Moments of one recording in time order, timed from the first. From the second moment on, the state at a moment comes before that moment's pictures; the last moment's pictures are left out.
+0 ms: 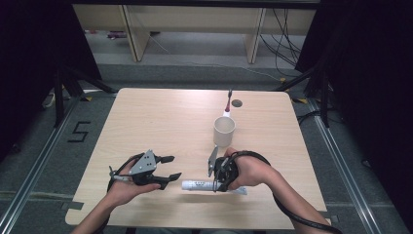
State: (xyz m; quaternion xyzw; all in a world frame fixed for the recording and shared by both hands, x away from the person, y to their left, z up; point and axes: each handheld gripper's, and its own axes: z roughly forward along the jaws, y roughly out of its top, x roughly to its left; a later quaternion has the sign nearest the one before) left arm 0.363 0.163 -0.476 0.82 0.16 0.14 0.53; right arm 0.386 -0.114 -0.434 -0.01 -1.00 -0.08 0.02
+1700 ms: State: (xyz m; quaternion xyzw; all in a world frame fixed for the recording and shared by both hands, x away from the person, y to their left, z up) left arm 0.359 0.071 -0.474 0.93 0.00 0.09 0.35; right arm 0.388 -0.100 -0.416 0.03 -1.00 -0.06 0.01
